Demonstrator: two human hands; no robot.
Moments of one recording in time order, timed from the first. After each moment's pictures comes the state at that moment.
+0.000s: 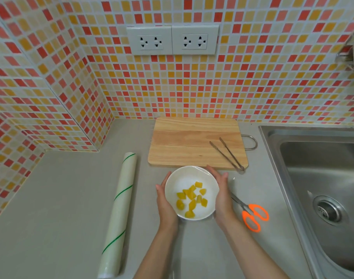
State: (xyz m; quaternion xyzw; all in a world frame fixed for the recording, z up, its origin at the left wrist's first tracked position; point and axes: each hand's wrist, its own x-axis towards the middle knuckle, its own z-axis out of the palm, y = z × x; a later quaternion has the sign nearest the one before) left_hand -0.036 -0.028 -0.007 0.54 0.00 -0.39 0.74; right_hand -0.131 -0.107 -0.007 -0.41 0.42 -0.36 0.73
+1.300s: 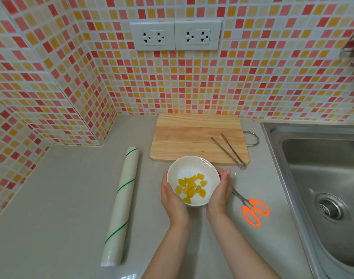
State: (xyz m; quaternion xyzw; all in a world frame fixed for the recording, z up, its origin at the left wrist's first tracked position) left_hand -0.063 -0.033 0.009 0.59 0.08 -0.28 0.76; right_hand -0.113 -0.094 -0.007 -0.30 0.53 -0.47 0.64
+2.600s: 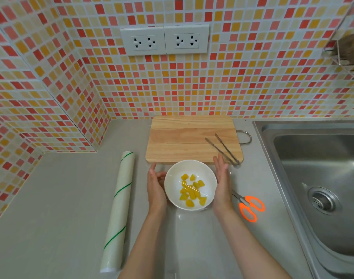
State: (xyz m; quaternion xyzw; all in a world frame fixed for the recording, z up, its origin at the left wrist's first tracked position) left_hand 0.004 -0.036 -0.017 0.65 -0.13 -0.31 0.68; right_hand -0.131 -0.108 0.004 -0.43 0.41 -0.44 0.67
